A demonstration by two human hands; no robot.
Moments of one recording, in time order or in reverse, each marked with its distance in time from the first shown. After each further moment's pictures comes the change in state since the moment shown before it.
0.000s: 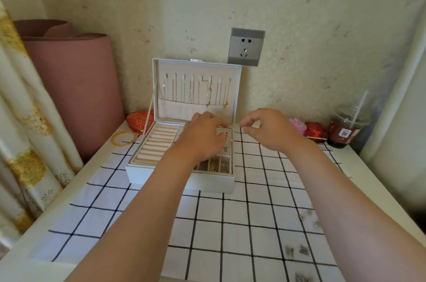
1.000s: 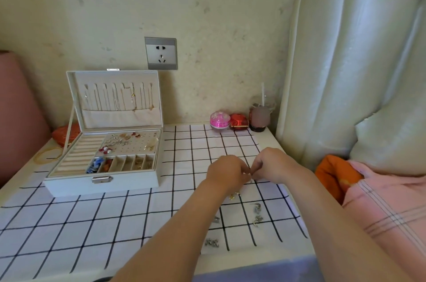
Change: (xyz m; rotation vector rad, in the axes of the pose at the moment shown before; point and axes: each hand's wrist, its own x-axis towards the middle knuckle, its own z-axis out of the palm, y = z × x) left_hand -0.034 0.184 0.144 0.000 -0.354 0.147; right_hand -0.163 0.115 -0.075 -0.184 -0.284 0.486
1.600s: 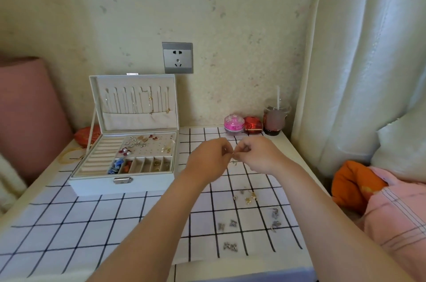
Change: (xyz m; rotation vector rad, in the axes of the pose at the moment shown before) left_hand -0.021 -0.050 -0.061 -0.120 0.256 -0.042; right_hand 0.015 -0.072 0.001 0.355 0.164 -0.161
